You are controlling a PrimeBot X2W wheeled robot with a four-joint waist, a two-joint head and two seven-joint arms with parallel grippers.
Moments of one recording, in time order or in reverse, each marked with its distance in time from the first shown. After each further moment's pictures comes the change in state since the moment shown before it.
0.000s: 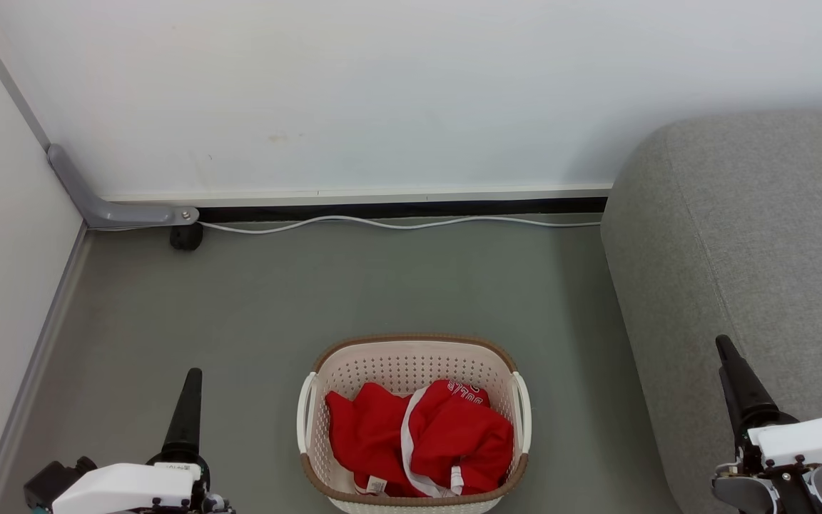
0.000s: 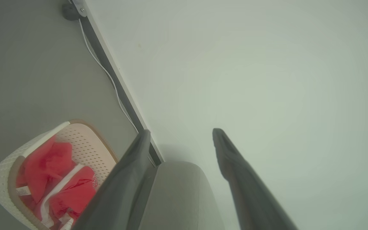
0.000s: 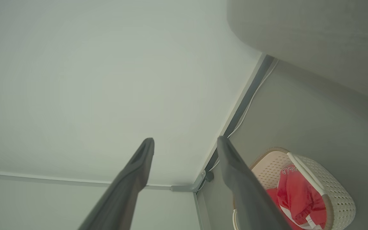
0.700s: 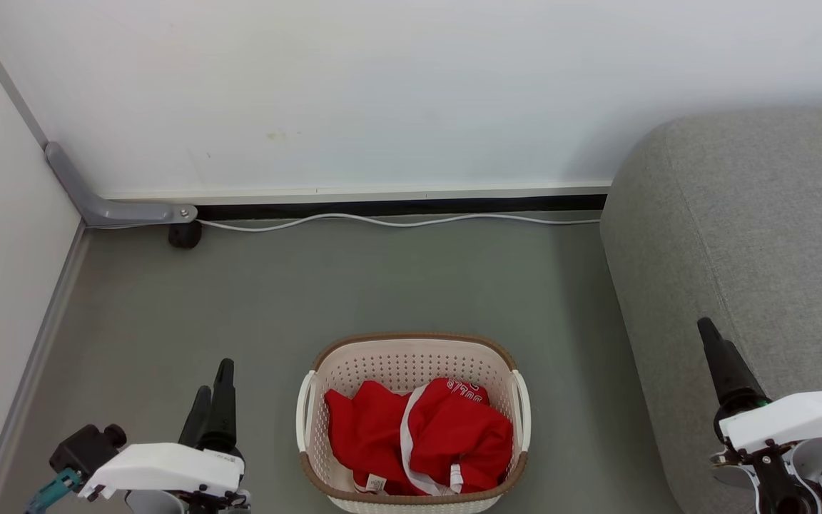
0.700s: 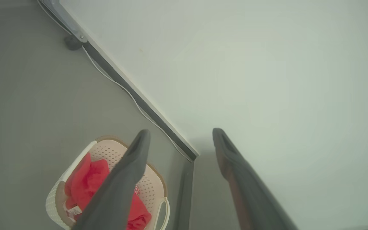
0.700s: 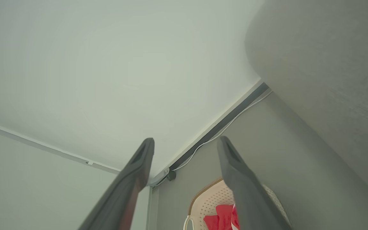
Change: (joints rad) left arm -0.026 0.004 -0.070 0.000 0.310 0.070 -0.060; right arm -0.062 -0.062 0.095 0.034 -0.287 0.000 -0.059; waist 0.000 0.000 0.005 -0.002
